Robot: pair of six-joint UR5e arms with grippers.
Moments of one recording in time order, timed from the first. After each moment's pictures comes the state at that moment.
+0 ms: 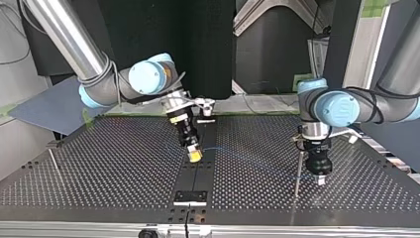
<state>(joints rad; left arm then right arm) 0.01 -1.78 -1.65 -2.69 -1.73 -1.80 2.25 -1.02 1.27 -0.42 1.48 1.53</state>
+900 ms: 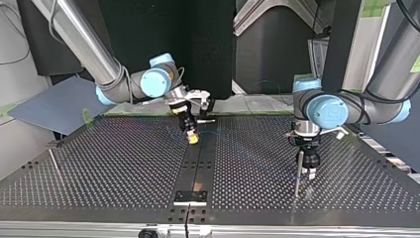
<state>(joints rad) 0.00 -1.83 -1.65 -2.72 -1.70 -1.86 2.22 -0.90 1.32 -0.38 1.48 1.51</state>
